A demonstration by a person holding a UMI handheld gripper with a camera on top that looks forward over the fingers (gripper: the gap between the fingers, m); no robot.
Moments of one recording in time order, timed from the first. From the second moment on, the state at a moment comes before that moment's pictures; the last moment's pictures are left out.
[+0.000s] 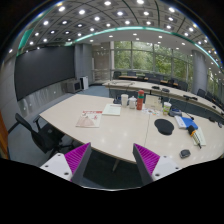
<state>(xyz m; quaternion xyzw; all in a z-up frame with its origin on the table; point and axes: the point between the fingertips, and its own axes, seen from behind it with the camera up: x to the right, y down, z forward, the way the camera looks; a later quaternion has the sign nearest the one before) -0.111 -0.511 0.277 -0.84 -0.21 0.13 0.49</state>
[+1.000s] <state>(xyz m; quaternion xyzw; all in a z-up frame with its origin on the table) 0.279 -0.310 0.035 -0.89 0.01 -0.03 0.45</state>
